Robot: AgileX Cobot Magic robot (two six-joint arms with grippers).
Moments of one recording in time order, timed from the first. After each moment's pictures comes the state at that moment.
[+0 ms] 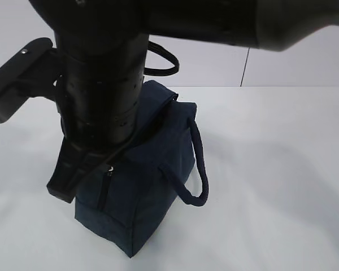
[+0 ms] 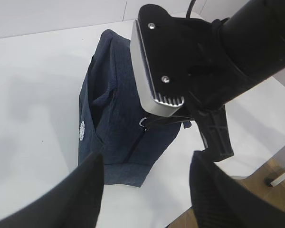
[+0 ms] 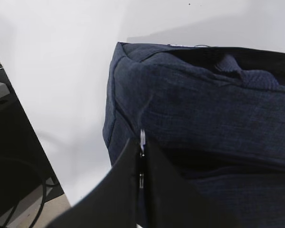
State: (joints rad) left arm -0.55 0.54 -0.72 -0.32 0.77 0.04; right arm 0.98 1.90 -1.77 -0.13 1.20 -0.19
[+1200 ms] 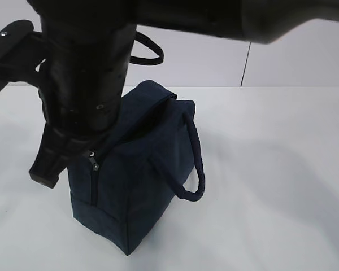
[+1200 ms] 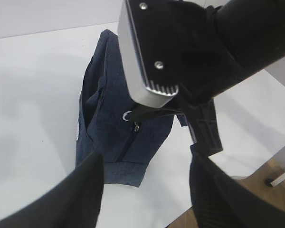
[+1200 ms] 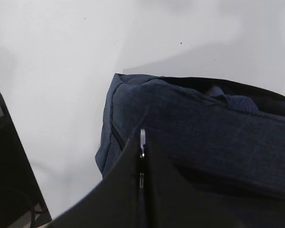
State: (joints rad) left arm -0.55 0.54 -0.72 -0.32 0.77 0.04; right arm 0.98 1.92 -1.82 -0.14 1.13 -0.22
